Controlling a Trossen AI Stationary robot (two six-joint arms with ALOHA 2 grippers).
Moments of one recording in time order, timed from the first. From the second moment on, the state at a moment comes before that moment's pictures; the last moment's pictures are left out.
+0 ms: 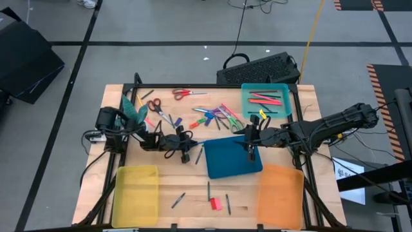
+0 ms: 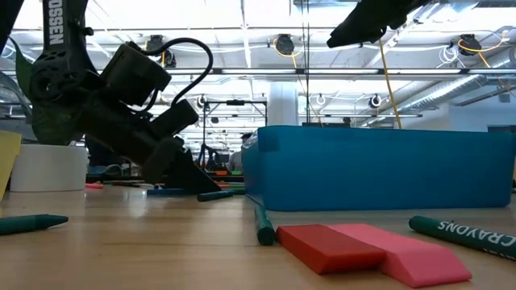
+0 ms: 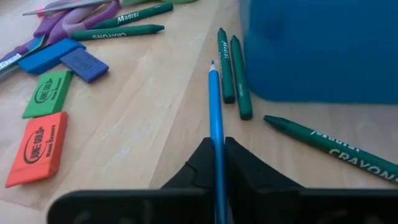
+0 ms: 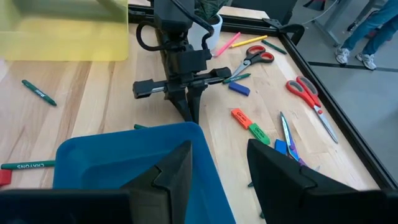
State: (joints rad) left arm -0.04 1.91 0.41 0.83 -0.21 -0.13; right arm 0.24 1.12 0.82 -0.26 0.41 0.07
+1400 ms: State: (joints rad) left arm -0.03 1.79 0.41 0.72 -0.26 -0.24; right arm 0.24 1.11 0.82 -0.26 0.36 0.03
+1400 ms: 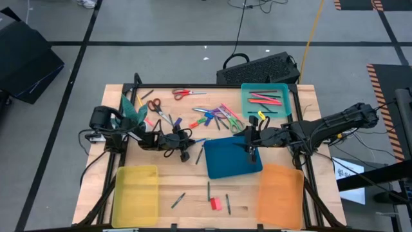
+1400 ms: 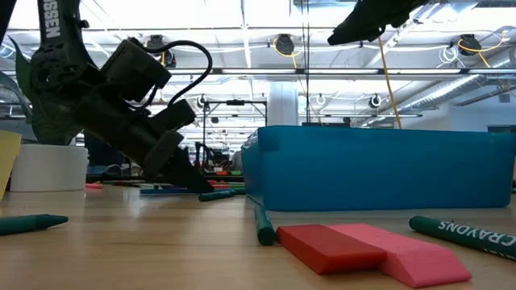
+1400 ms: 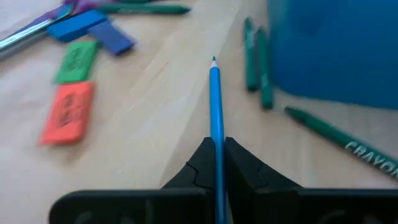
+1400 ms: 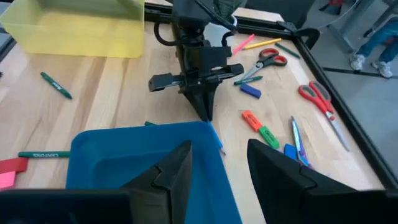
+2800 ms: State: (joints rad) left arm -0.09 1.46 0.90 0.14 -0.21 -0.53; right arm 0.31 1.49 0.96 -0.04 0.81 -0.74
